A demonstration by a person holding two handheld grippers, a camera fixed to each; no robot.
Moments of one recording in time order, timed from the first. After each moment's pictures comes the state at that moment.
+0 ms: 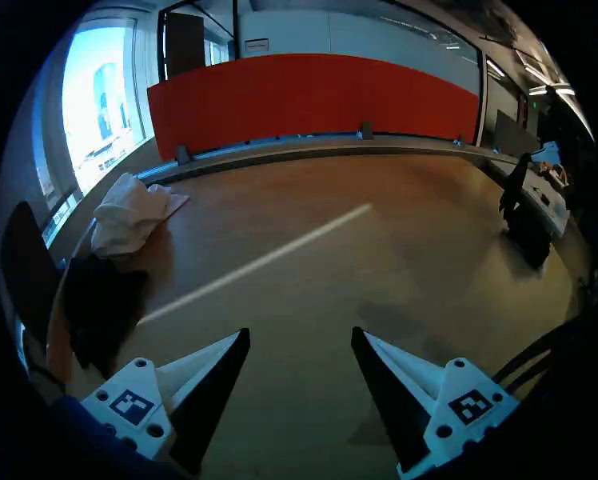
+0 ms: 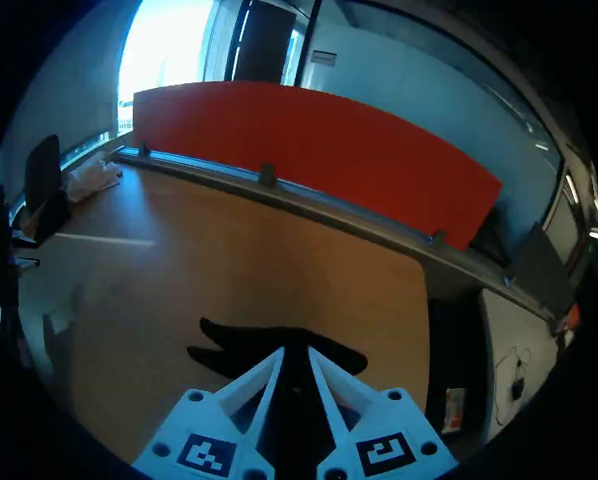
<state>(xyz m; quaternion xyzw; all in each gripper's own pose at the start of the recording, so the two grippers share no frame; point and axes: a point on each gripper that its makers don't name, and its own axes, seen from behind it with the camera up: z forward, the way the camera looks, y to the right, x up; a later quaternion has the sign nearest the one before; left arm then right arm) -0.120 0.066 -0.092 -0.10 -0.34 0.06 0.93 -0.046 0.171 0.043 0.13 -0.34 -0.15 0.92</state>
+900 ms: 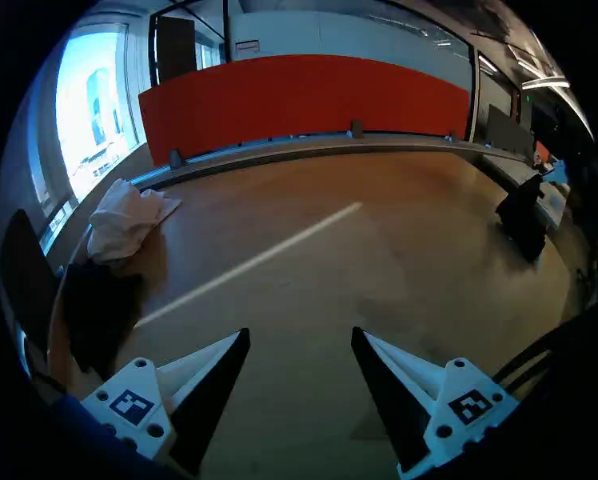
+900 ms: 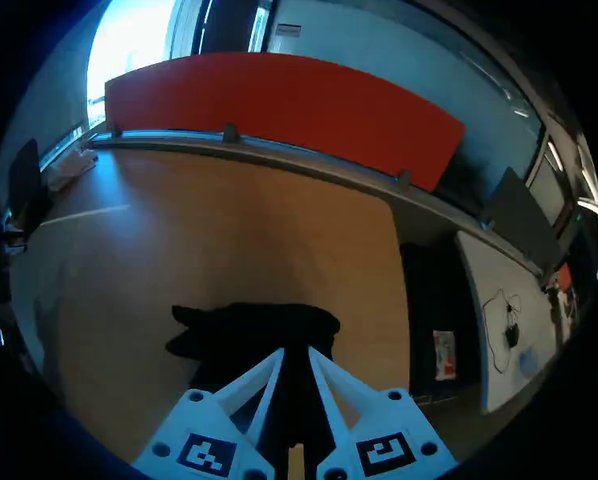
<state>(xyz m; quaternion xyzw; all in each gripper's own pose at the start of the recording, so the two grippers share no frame) -0.118 0.075 -0.097 -0.12 -0.34 0.07 0.93 -0.085 0.244 -0.037 0.06 -0.40 -0.12 0.91</state>
